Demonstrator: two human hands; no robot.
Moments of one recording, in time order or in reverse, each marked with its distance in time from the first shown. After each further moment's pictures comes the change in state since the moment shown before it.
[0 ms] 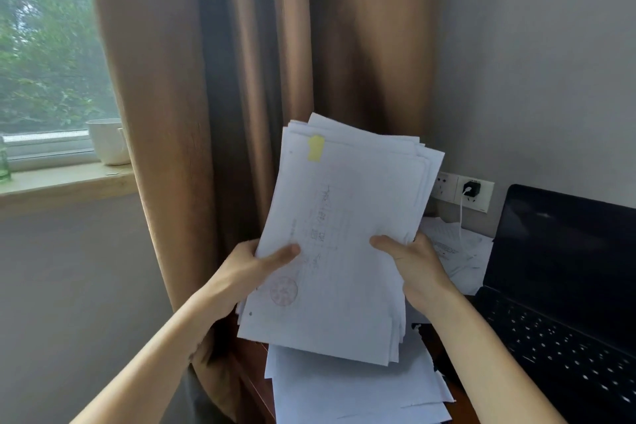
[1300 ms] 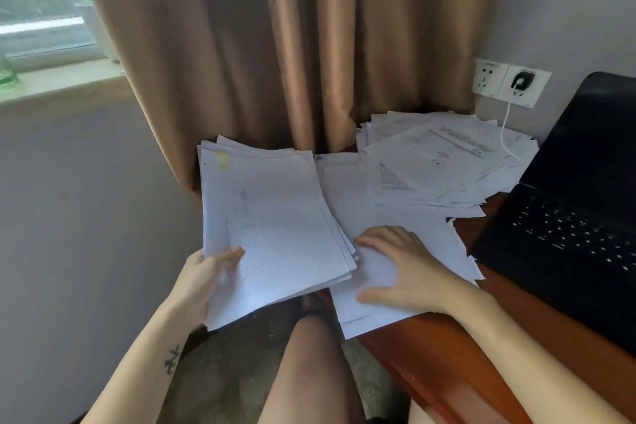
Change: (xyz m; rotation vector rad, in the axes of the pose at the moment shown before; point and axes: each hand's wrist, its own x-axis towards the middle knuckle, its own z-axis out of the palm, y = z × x) left_hand -0.084 -0.138 -0.080 -0.265 0.250 -0.488; right_hand -0.099 0.089 0.012 -1.298 -0.606 -0.125
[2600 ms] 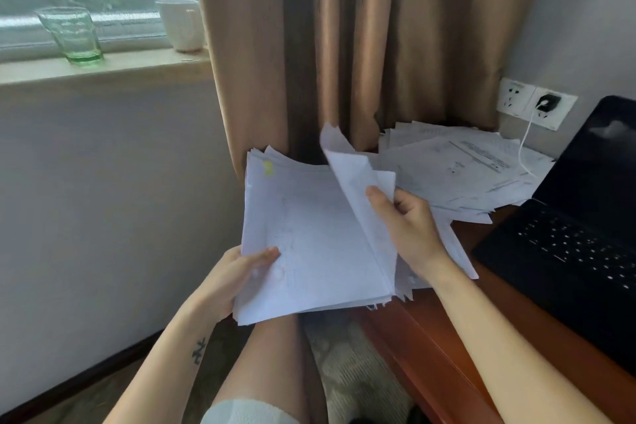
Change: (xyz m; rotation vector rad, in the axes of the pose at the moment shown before) left_hand -0.066 -0.026 0.011 -0.038 -0.194 0.028; right_hand 0.003 -0.072 -0.031 0.988 0.415 0.042
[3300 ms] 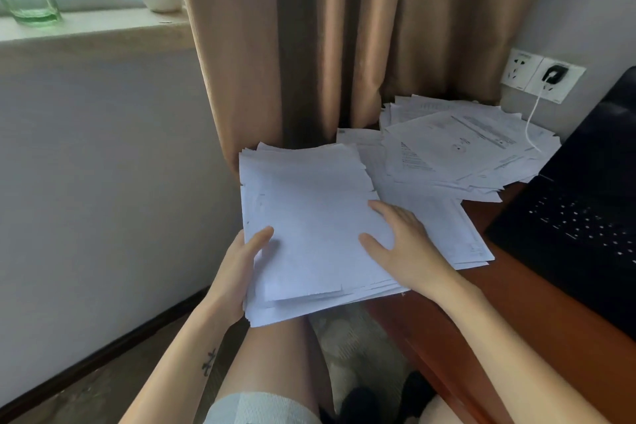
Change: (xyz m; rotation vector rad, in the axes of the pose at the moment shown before) left_hand 0.007 -0.013 0.000 -0.232 -0.025 0.020; right_hand -0.020 0.052 0.005 -0.799 -0.181 0.150
